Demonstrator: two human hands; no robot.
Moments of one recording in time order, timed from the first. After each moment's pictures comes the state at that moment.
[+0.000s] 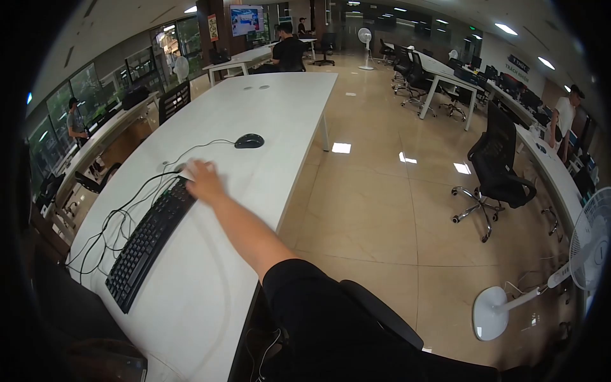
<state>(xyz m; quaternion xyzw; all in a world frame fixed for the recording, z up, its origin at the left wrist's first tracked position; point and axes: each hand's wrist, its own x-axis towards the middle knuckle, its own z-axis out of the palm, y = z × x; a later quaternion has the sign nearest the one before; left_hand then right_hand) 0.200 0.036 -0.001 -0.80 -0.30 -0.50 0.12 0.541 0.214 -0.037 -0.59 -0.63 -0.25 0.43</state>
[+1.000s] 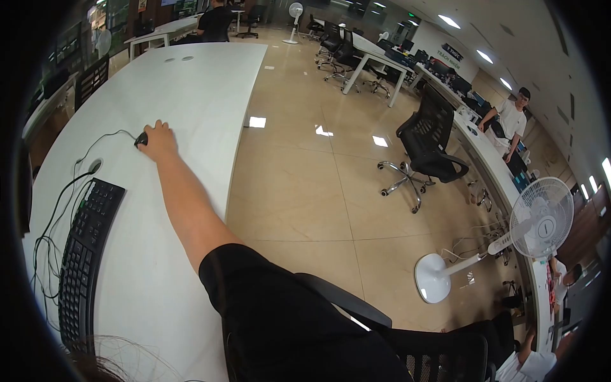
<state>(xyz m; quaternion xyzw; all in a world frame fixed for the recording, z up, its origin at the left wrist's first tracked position) 0.651 0.273 -0.034 -0.92 -0.27 -0.24 0.14 0.658 0.250 -0.026 -0.81 -0.50 -0.06 0.31</state>
